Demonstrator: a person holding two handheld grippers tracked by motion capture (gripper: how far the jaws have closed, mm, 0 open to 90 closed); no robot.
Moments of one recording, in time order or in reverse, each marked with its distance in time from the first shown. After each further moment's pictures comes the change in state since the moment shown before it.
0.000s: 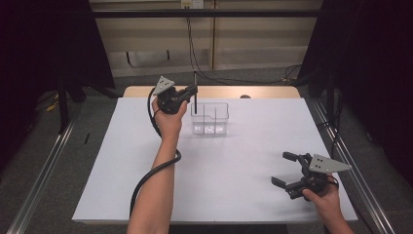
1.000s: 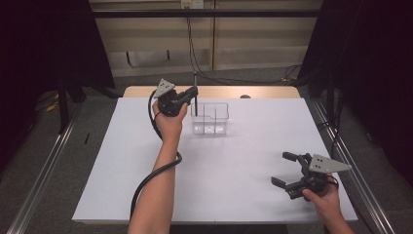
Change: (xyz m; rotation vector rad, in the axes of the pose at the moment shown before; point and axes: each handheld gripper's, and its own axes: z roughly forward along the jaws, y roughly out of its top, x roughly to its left) left arm -0.002 -0.008 0.000 -0.006 -0.001 -0.015; right arm 0.000 0.000 0.000 0.000 0.003 0.000
